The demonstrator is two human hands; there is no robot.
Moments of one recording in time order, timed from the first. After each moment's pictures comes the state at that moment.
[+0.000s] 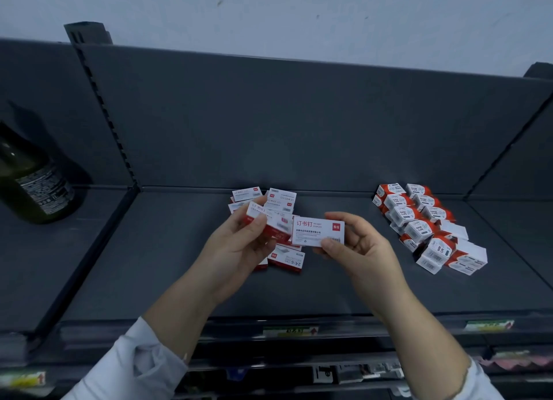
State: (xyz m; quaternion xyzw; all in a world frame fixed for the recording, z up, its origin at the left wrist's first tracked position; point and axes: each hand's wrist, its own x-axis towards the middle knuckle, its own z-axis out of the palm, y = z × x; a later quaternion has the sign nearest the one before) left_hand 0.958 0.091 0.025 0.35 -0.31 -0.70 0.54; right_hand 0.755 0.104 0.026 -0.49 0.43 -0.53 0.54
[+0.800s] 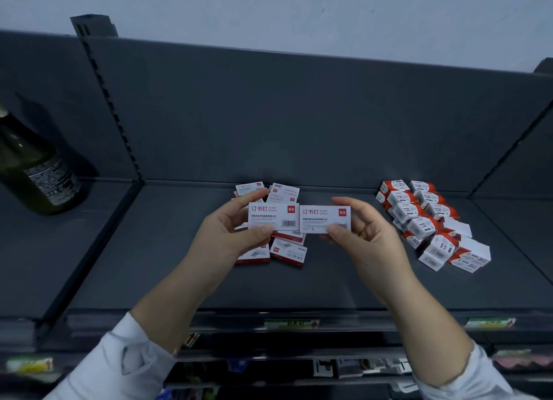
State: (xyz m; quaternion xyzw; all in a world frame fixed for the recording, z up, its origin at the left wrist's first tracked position) left_hand 0.972 0.101 0.032 0.42 -0.47 -0.58 0.52; right_hand 0.752 0.096 0.033 -0.51 0.43 -0.53 0.52
